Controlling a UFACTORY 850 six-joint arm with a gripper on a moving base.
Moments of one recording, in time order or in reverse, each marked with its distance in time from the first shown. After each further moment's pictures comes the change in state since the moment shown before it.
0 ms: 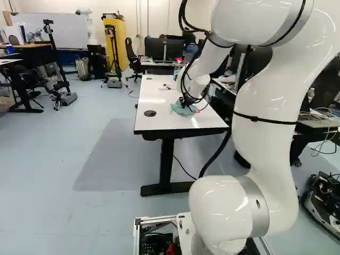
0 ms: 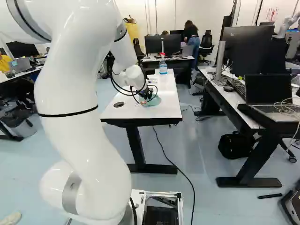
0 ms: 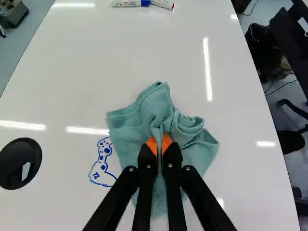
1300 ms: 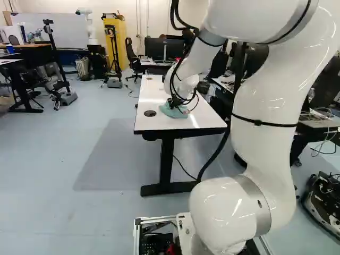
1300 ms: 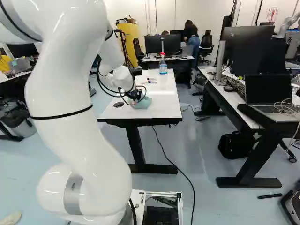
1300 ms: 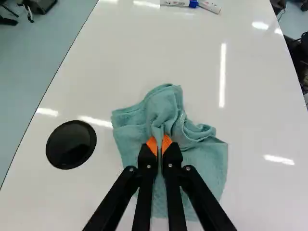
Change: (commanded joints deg) arm 7.8 3.5 4.3 0.0 0.0 0.0
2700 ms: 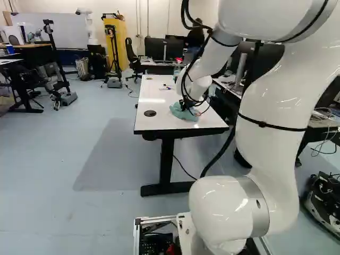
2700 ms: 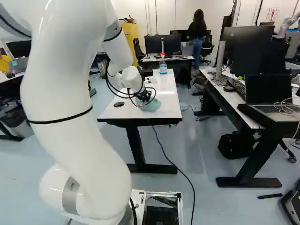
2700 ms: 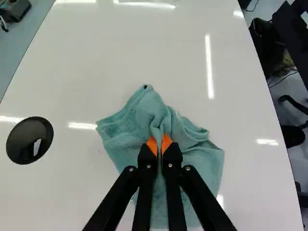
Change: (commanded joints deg) arm -7.2 0.4 0.5 0.0 0.0 0.0
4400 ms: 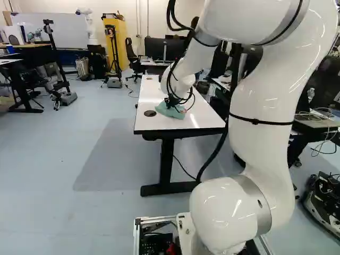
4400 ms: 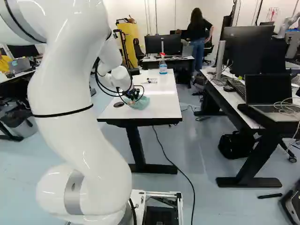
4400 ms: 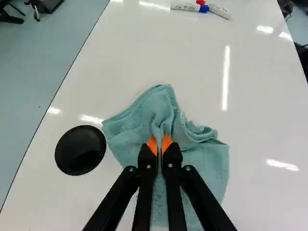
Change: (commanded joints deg) arm 8.8 -1.9 -2.3 0.0 0.0 0.0
